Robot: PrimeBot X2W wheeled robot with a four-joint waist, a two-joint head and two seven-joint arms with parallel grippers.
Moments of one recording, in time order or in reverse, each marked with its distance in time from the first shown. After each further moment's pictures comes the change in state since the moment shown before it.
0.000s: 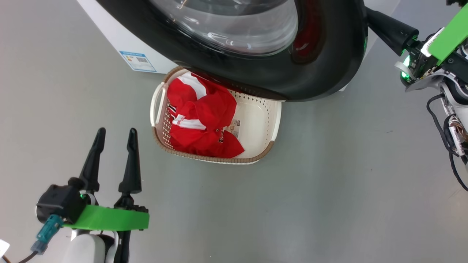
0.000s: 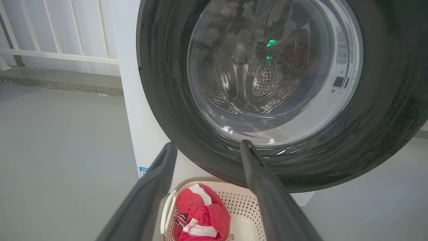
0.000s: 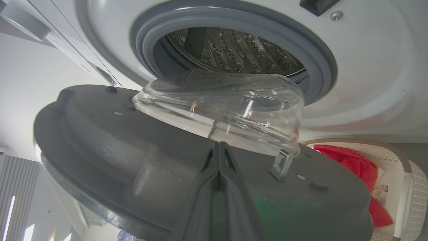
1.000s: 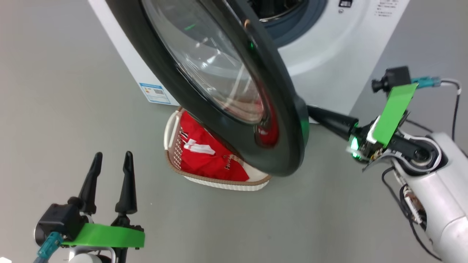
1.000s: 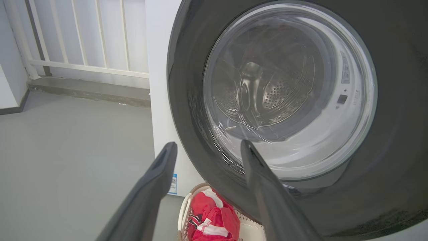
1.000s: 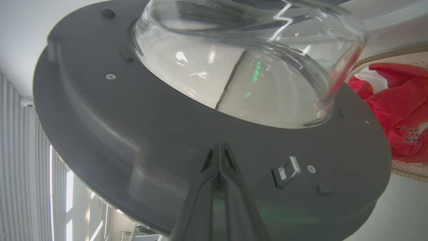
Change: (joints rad) left arm 0.077 0.000 0.031 0.029 0.010 0.000 0.000; right arm 0.303 0.088 0.029 -0.166 0.009 0.000 0.132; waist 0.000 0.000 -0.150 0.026
